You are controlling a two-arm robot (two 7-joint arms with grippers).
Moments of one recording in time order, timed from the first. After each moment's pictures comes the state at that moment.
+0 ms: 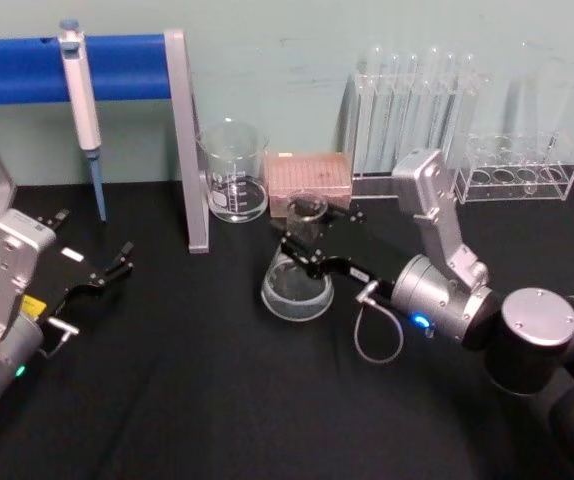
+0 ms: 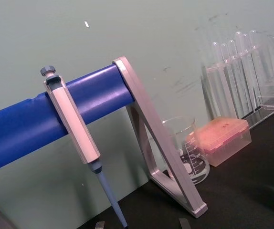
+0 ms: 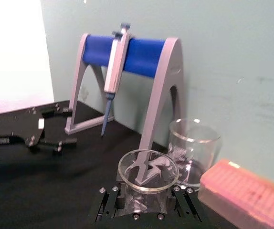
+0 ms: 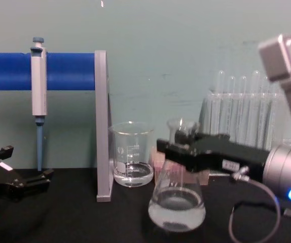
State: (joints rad) left arm -0.20 0.60 0.45 -1.41 -0.25 -0.12 0.03; right arm 0.39 0.27 -0.46 -1.28 0.33 -0.06 0.49
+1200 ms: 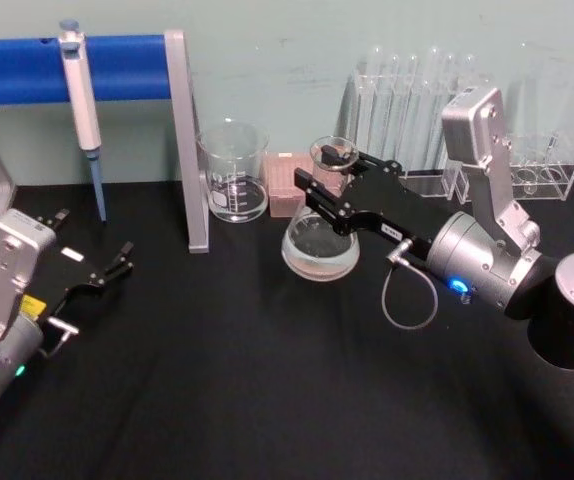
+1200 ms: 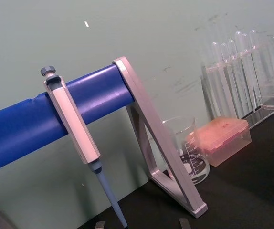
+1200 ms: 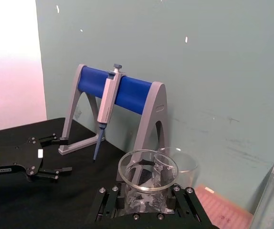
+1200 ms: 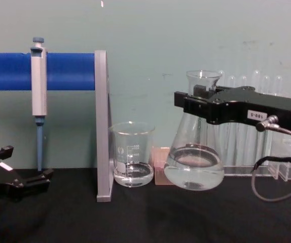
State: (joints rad) left arm -0.20 0.60 0.45 -1.41 -0.25 -0.12 0.03; right arm 0.34 0.36 -0.41 -1.53 0.36 0.06 0.43
